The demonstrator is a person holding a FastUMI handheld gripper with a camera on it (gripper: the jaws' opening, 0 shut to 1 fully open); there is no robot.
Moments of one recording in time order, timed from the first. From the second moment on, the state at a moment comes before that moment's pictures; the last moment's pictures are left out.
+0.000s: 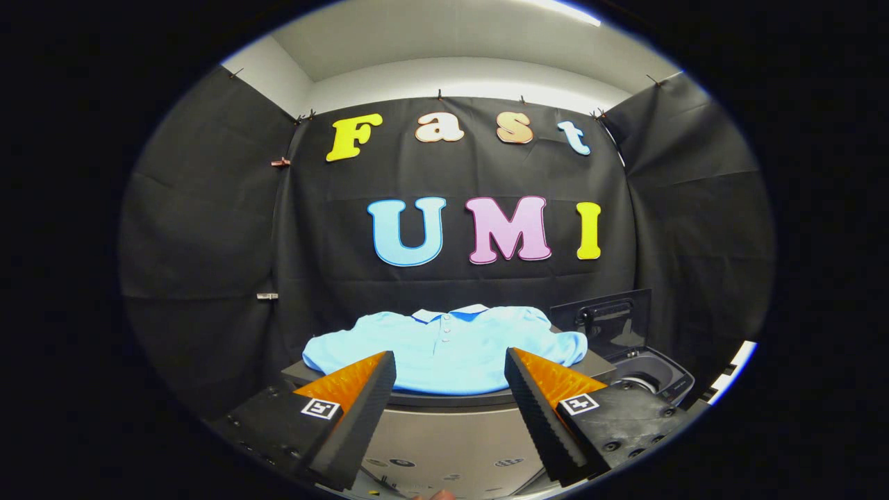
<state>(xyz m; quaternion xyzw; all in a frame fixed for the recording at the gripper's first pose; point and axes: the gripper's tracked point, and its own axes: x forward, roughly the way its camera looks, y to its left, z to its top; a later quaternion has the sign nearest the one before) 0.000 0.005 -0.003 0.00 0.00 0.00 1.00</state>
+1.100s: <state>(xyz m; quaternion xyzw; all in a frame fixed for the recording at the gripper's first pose) 0.043 0.011 0.003 0.00 0.03 -0.01 1.00</state>
